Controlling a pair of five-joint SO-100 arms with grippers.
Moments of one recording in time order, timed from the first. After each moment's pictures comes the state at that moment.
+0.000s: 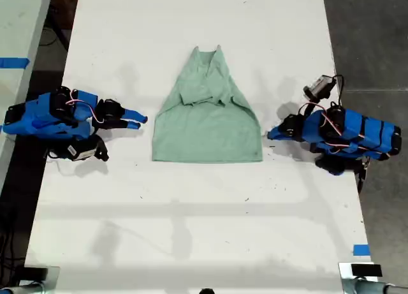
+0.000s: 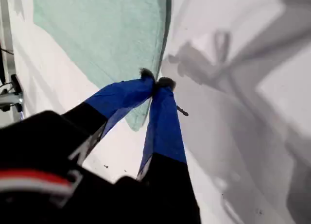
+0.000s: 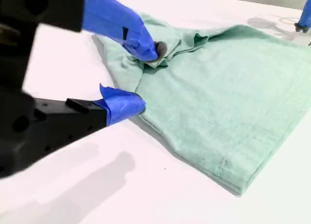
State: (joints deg) arm 0 -14.2 206.3 181.1 63.0 -4.3; arm 1 17.9 200.5 175.2 75.6 0.8
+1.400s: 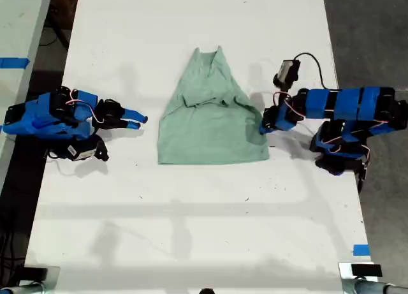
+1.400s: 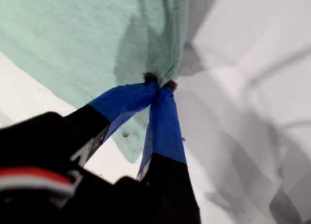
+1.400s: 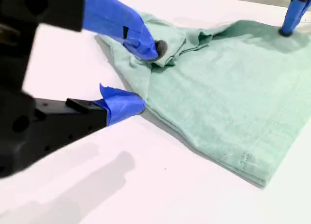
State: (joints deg) arm 0 -14.2 206.3 181.1 63.0 -4.3; arm 1 21.6 130.3 135.9 60.8 -17.1
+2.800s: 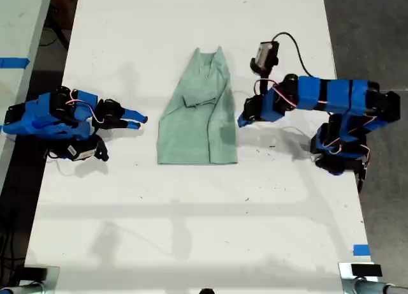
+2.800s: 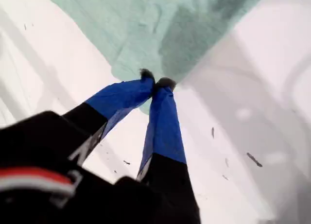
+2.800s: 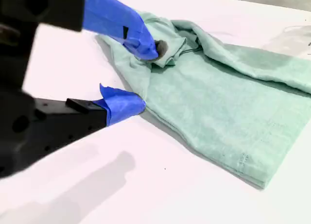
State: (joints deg) arm 0 -14.2 206.3 181.1 63.0 -4.3; arm 1 14.3 123.7 114.0 67.7 -17.7
